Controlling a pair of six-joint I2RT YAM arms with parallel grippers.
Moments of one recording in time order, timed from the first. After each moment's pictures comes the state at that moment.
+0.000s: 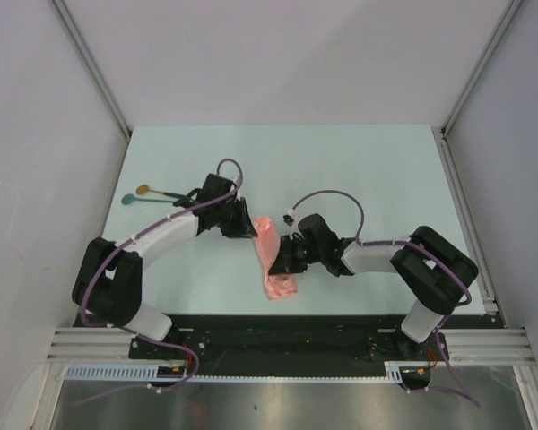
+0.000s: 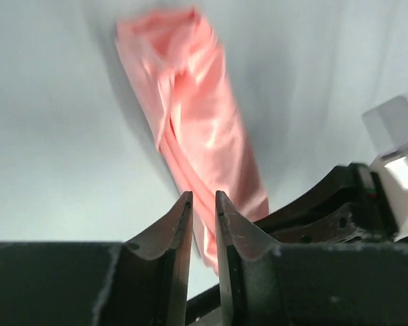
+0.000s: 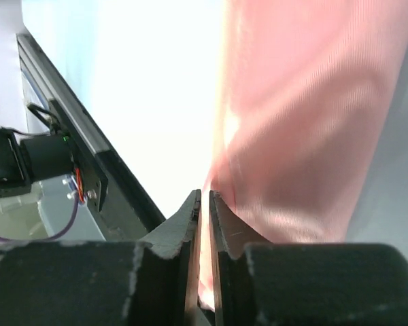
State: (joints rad) left arm -0.47 1.50 0.94 -0.42 0.29 -0.59; right arm 0.82 1.68 0.70 0.30 -0.43 0.77
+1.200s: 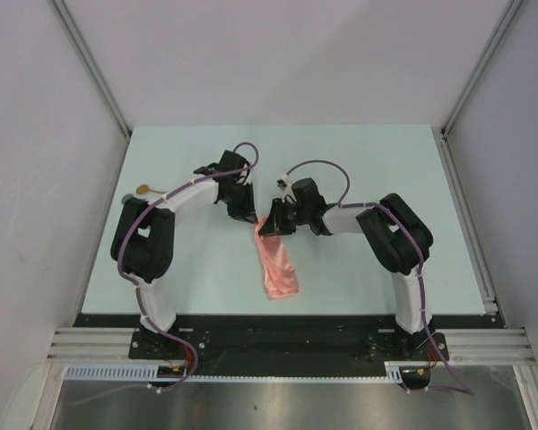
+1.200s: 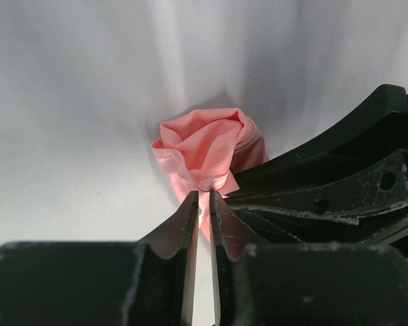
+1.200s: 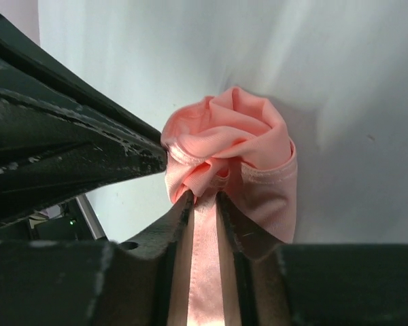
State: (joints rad) left arm -0.41 1.87 1.34 -0.61 0.25 -0.44; right arm 0.63 2.06 1.15 0.26 -0.56 0.69
